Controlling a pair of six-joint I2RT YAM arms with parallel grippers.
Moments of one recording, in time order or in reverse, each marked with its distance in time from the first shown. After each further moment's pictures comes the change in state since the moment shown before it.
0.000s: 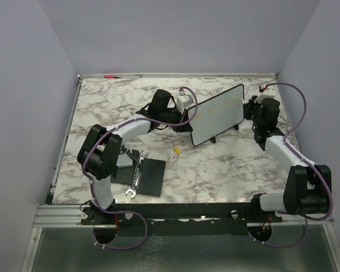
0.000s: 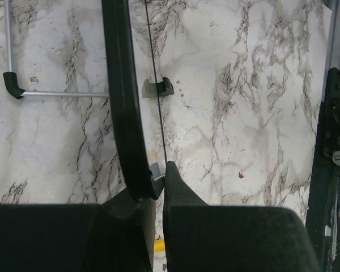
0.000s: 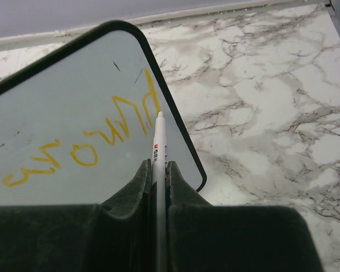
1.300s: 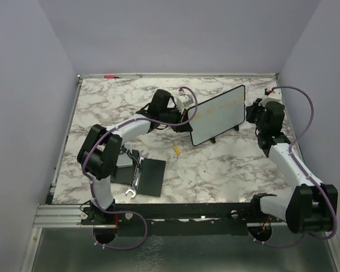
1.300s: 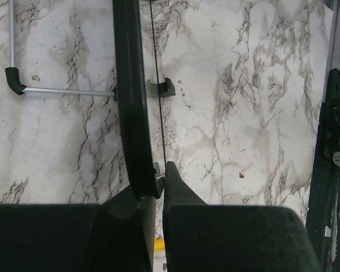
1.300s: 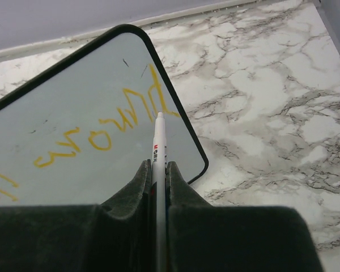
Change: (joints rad) left arm 0.000 0.000 0.000 0.000 -0.003 -0.004; right arm 0.000 -0.134 -0.034 -0.118 0.050 0.045
